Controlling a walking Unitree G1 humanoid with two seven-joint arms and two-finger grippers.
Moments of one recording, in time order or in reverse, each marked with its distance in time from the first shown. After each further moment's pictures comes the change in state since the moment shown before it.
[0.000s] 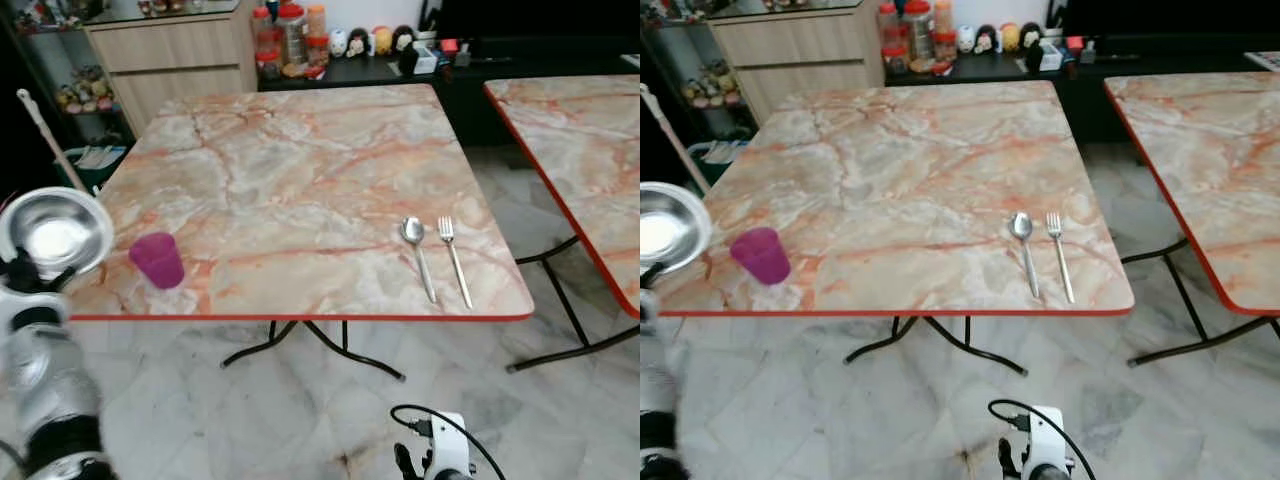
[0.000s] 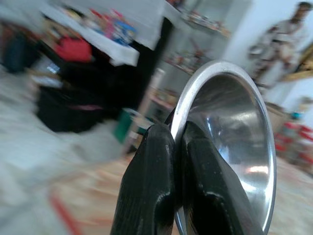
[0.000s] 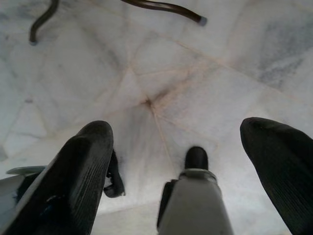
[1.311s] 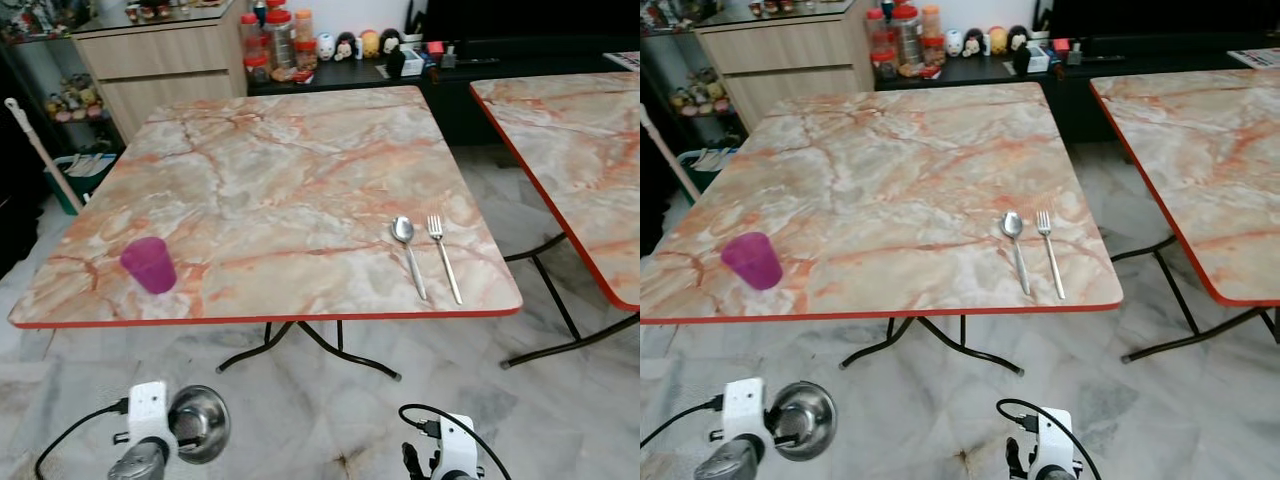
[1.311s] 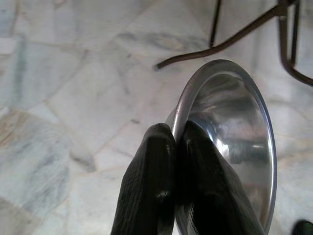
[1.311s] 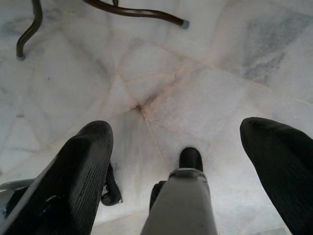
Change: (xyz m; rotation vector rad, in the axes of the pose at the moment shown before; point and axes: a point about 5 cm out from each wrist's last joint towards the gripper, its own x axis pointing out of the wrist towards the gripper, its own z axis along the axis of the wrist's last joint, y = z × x) left arm -0.150 0.012 -0.169 0.544 0.975 -0.347; right arm -0.002 -0.008 -0.001 0.033 -0.015 -0.037
